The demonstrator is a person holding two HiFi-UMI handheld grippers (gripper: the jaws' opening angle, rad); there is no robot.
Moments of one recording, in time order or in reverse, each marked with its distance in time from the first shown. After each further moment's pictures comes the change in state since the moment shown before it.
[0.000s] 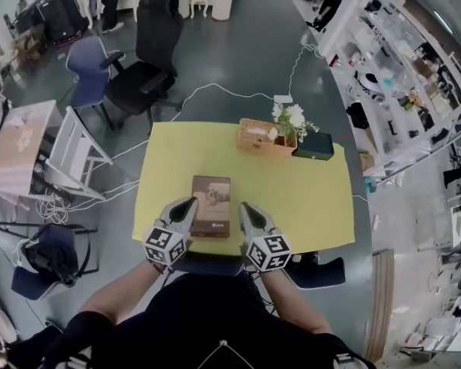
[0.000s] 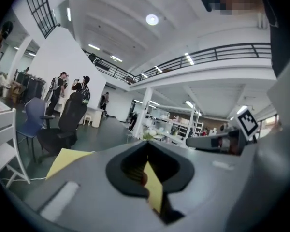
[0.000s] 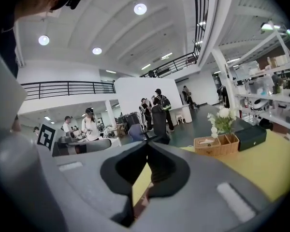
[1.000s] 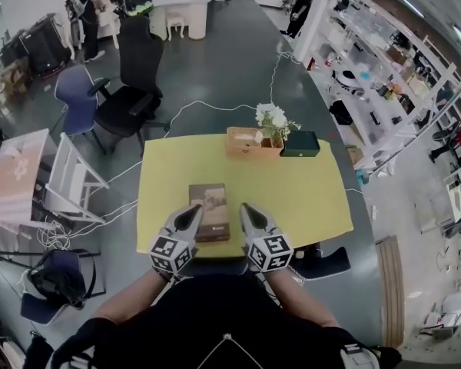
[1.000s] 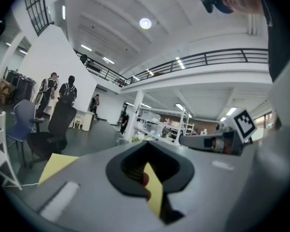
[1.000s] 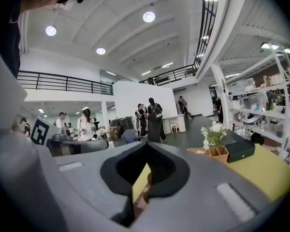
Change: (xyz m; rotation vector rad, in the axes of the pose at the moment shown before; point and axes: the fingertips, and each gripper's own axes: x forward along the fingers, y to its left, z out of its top) left arm -0.027 -0.045 0.026 0.034 -0.037 -0.106; right arm -0.042 0.028 0.028 -0.087 -0.080 -0.086
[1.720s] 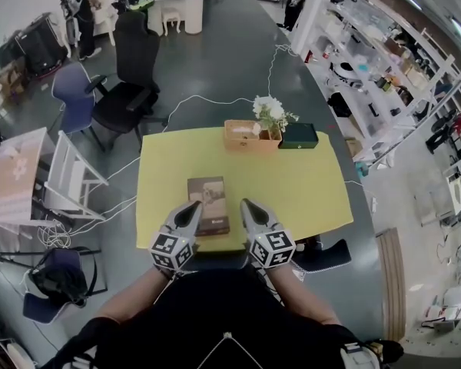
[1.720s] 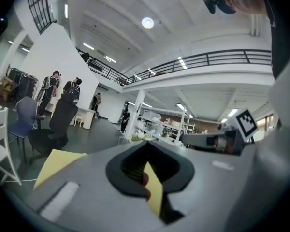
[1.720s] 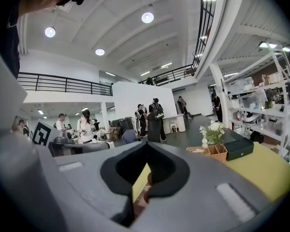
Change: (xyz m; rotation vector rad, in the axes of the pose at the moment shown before) left arm 0.001 -0.006 -0.013 -0.027 0.008 0.011; right arm -0.012 -0.005 -0.005 0.008 -0.002 -0.005
